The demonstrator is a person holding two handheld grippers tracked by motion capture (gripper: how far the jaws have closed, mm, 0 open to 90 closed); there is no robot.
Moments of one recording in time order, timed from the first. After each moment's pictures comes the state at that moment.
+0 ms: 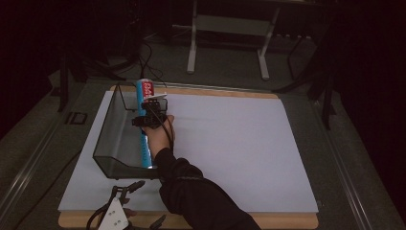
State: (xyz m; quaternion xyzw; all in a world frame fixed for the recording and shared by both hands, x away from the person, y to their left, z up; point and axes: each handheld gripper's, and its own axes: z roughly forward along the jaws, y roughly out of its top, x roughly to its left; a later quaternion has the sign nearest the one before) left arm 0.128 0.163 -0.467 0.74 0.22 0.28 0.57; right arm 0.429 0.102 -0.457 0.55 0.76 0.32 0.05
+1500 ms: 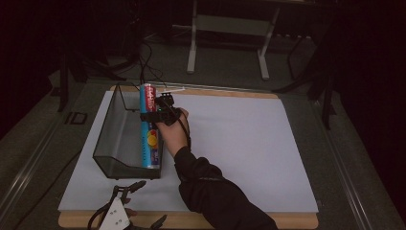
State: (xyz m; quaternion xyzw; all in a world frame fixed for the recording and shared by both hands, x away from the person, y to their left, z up) left arm 0.130 0.161 -0.468 0.74 0.22 0.27 0.57; right arm 0.424 0.049 -0.423 0.47 0.78 0.41 0.04
